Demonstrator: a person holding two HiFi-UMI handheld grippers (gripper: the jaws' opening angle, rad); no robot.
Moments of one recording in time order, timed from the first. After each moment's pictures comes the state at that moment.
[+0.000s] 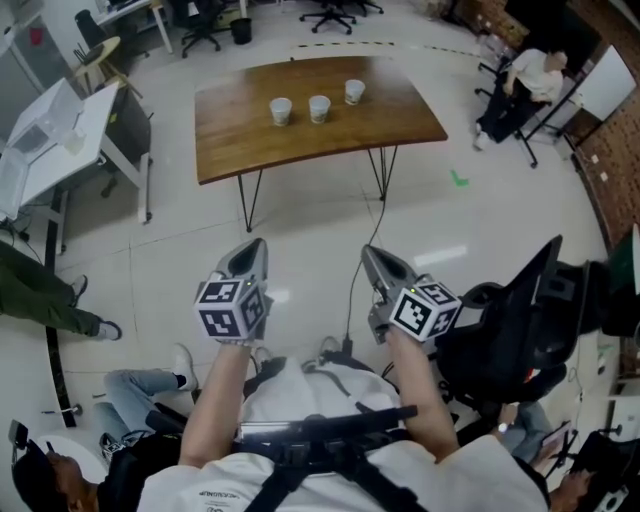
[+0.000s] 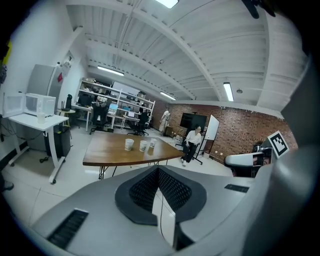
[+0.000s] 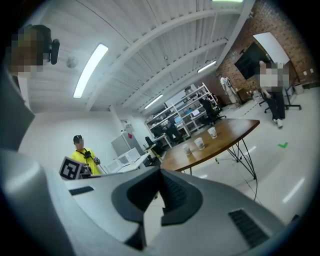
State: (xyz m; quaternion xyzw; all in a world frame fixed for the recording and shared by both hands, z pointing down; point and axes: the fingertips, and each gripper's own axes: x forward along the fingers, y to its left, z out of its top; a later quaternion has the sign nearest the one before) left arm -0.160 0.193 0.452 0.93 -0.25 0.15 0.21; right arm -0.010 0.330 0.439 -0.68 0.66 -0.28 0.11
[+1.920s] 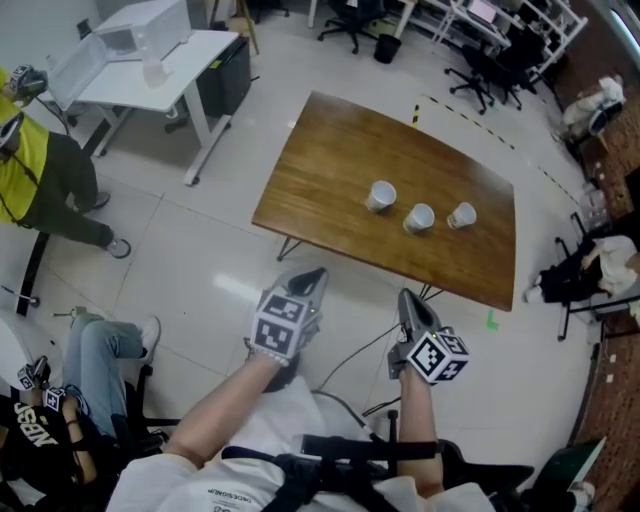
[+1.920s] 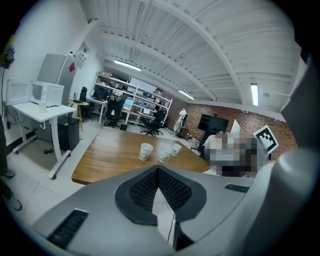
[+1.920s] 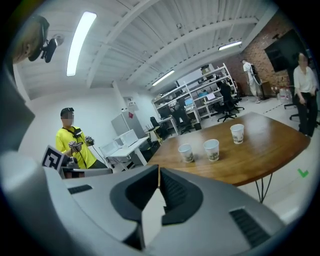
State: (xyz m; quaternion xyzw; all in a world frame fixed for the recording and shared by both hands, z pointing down) left arm -0.061 -0.012 0.519 0.90 -0.32 0.15 0.26; right arm 0.107 0.048 0.514 -0.62 0.72 -0.32 -0.01
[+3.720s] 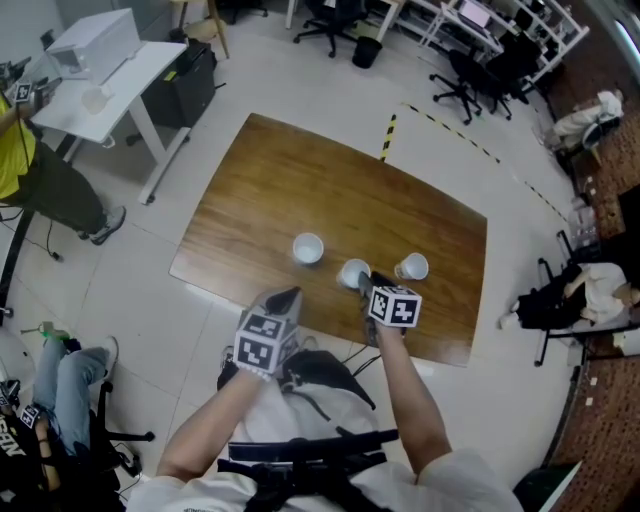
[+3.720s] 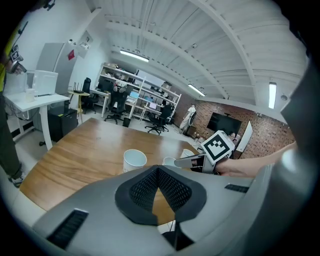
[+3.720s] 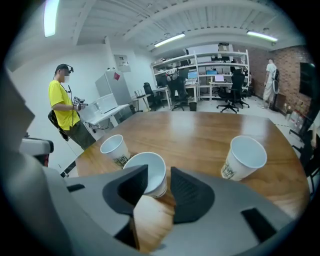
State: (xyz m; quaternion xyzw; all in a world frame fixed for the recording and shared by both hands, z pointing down) left arm 0.112 -0.129 0.566 0.87 -0.35 0.17 0.30; right arm 0.306 -0.169 0.661 -0.59 0.69 -0.35 -0.24
